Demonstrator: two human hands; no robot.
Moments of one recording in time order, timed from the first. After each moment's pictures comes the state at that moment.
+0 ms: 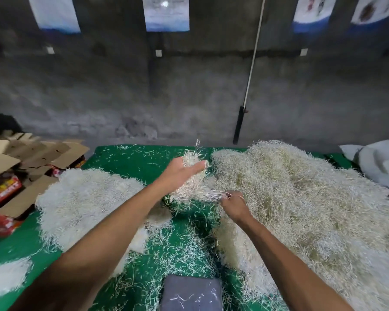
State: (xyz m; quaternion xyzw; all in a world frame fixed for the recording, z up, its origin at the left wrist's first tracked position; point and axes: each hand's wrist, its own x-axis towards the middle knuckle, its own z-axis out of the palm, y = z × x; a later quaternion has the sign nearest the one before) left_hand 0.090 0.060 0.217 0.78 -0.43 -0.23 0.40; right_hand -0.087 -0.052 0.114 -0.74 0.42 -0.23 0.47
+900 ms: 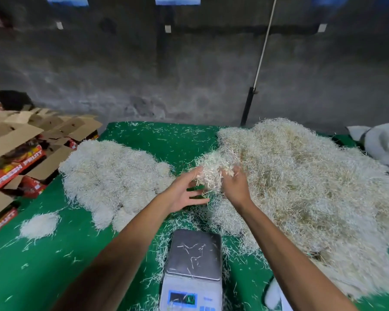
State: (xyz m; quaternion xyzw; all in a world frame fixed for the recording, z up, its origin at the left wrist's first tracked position) left_hand 0.016 0.149 0.146 0.53 -0.16 -0.57 0.60; right_hand -0.124 0.045 0.136 -0.69 0.41 -0.31 0.51
